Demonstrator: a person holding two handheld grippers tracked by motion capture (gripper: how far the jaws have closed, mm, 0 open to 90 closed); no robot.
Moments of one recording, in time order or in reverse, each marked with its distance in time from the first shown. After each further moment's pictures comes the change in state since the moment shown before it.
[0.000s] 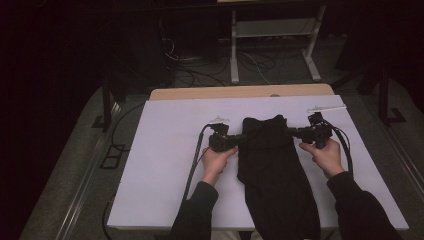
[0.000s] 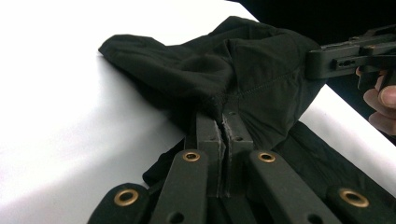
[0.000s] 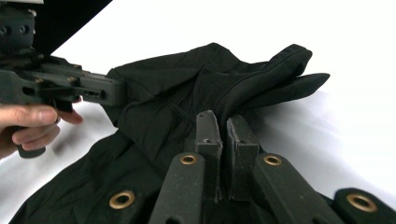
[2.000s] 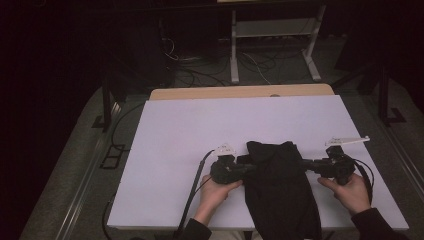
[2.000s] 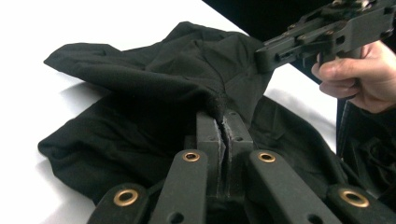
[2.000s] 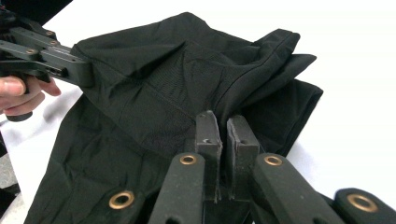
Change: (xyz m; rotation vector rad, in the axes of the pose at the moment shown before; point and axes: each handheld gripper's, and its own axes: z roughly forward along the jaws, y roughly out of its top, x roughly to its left) left arm -0.066 -0.059 -0.041 0.063 -0.149 0.130; right arm 0.037 -0.074 -0.059 0.079 0.005 -0.010
